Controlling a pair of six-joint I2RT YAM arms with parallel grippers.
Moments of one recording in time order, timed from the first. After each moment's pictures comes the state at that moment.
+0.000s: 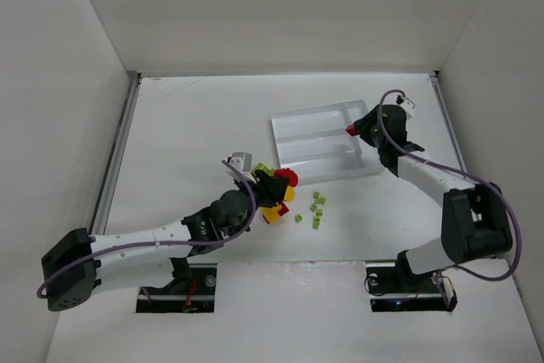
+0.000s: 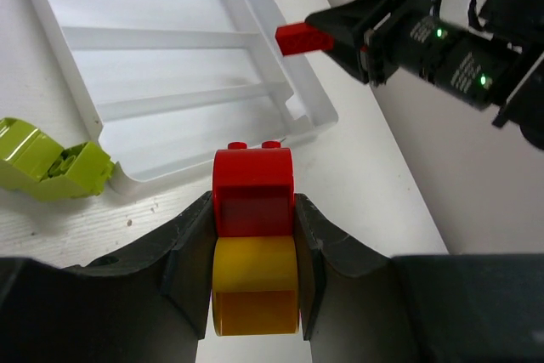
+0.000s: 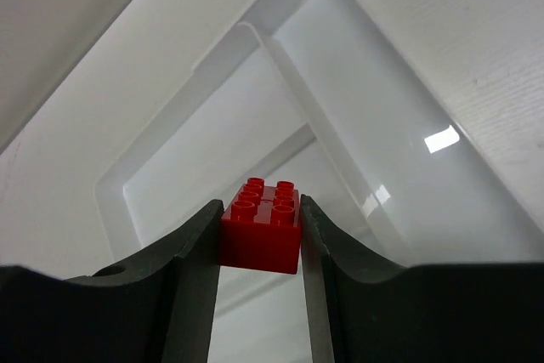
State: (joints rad) left arm -1.12 0.97 0.43 0.42 -0.56 -0.74; right arm 0.22 1.43 0.83 0.12 0.20 0.79
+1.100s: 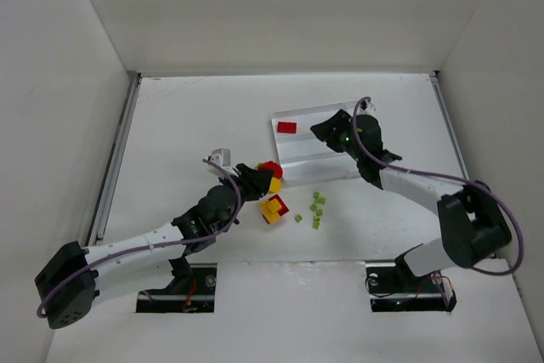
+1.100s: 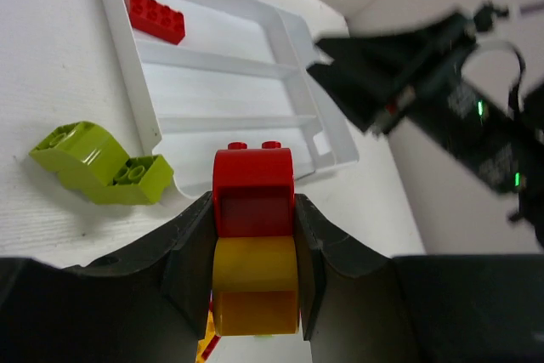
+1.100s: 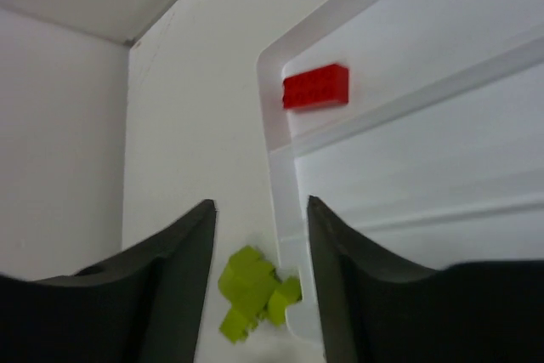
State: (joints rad) left arm -0.99 0.89 0.35 0.41 -0.52 -0.83; right arm 0.44 1.50 0.84 0.31 0.03 0.91
